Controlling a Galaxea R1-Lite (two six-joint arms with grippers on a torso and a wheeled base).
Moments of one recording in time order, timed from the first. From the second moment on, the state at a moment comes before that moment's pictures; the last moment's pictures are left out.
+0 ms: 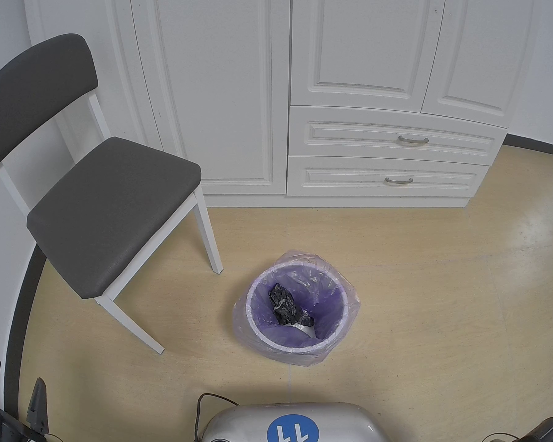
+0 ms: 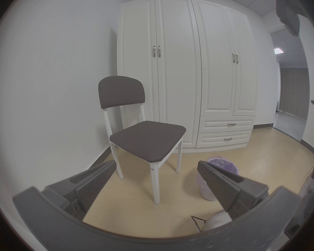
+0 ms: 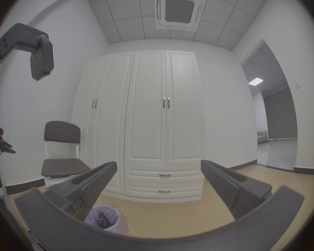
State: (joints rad) left arm 0.00 0.01 -0.02 -0.04 0.06 0.00; right arm 0.00 0.01 -0.02 -0.51 0.00 -0.03
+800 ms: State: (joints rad) left arm 0.00 0.02 -0.02 0.00 0.03 -0.02; right arm 0.00 0.02 -0.02 -0.07 0.00 -0.05
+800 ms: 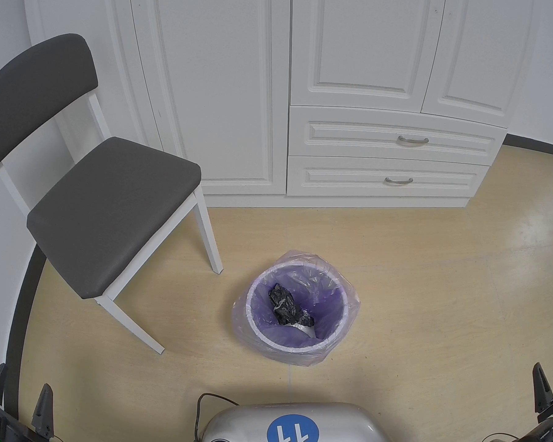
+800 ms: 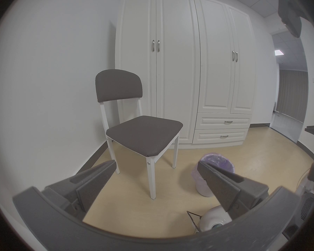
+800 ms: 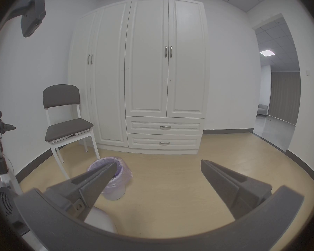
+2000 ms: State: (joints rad) left arm 0.00 0.02 -0.02 0.00 0.03 -0.01; right arm 0.00 0.02 -0.02 0.00 0.01 0.01
